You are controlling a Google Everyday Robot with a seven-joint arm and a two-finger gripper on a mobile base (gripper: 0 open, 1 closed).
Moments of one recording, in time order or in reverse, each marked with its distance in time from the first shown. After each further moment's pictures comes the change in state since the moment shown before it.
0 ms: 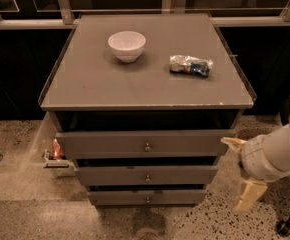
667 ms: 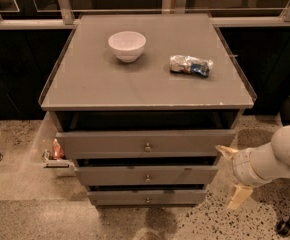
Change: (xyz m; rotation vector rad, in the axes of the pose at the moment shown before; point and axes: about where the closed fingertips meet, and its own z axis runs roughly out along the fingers) arm 0.047 -0.025 0.089 0.051 -0.026 -0.041
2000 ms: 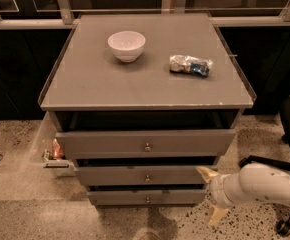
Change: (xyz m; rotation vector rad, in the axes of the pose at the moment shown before) arm 0.023 0.035 0.121 0.029 -0.008 -0.114
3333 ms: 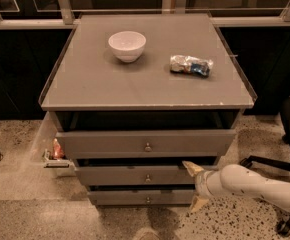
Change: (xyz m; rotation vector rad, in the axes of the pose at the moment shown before) arm 0.005 -0.042 0.099 0.095 -0.082 -0.069
